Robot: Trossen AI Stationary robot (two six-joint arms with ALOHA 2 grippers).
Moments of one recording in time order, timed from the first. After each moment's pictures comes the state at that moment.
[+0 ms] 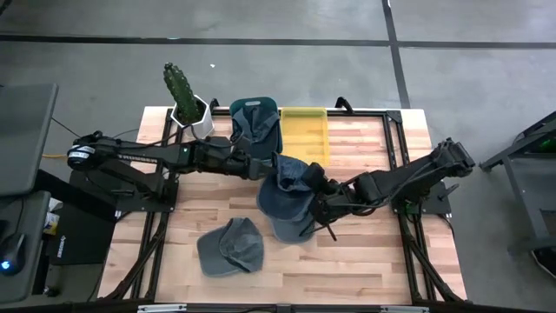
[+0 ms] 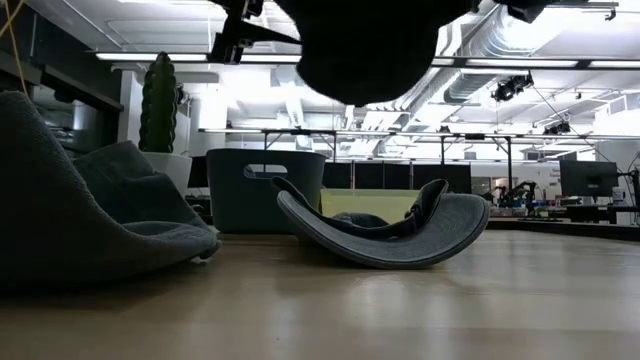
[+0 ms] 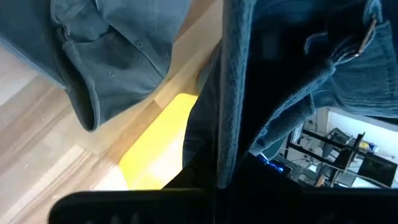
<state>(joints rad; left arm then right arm) 0.01 1.23 0.97 -0.02 -0.03 -1.13 0.36 1.59 1.46 -1.01 0.68 -0.72</state>
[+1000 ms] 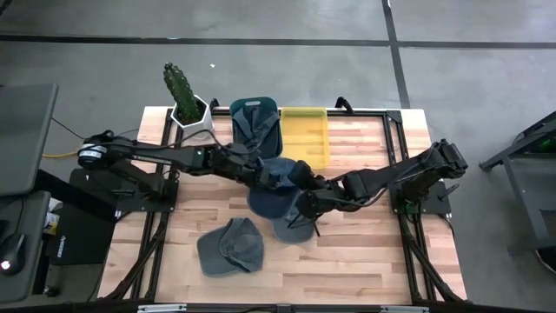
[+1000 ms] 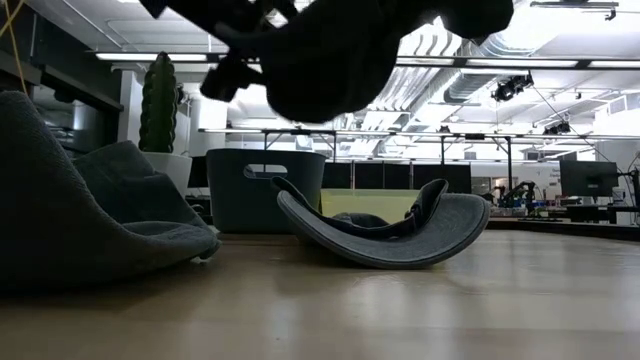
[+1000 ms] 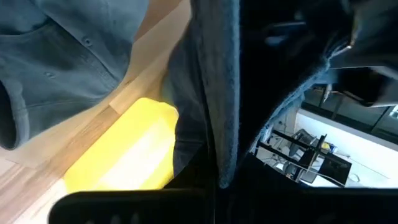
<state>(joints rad) 0.01 1.36 0.97 -0.10 0.06 -1.24 0.30 1.65 1.46 -0.81 0.74 -0.92</state>
